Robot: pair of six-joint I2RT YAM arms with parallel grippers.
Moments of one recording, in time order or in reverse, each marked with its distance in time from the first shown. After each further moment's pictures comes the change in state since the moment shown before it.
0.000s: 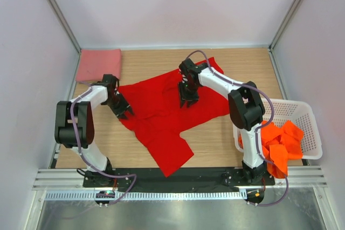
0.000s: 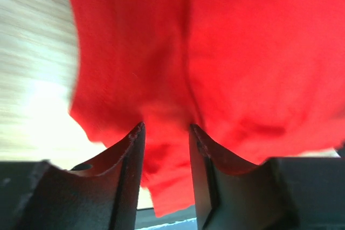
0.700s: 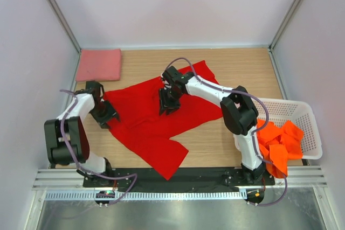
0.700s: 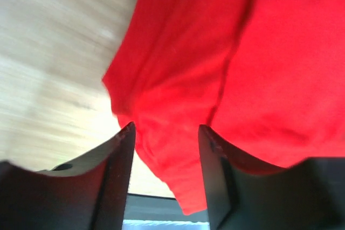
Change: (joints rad) left arm 0.168 -0.148 -0.111 -0.134 -0.124 0.108; right arm 0.168 0.000 -0.010 0.137 -0.141 0.128
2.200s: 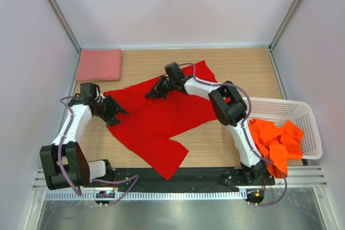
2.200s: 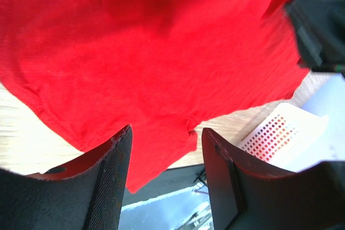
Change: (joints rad) left arm 0.000 -0.285 -0.077 0.055 0.329 -0.132; right arm -0.075 0.211 0.020 0.645 -0.258 0.775
